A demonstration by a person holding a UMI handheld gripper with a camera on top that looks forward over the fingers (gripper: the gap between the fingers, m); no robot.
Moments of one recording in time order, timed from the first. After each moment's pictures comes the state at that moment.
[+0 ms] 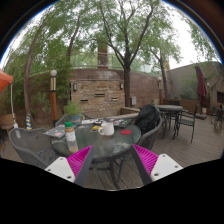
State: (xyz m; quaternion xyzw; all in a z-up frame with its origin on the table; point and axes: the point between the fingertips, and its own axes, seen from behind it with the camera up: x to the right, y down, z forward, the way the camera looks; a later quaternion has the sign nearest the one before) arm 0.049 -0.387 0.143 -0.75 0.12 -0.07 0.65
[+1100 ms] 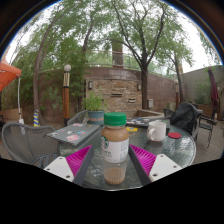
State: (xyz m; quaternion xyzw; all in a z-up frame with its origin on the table) arm -0.103 -0.106 0.069 -0.75 0.06 -0.04 0.66
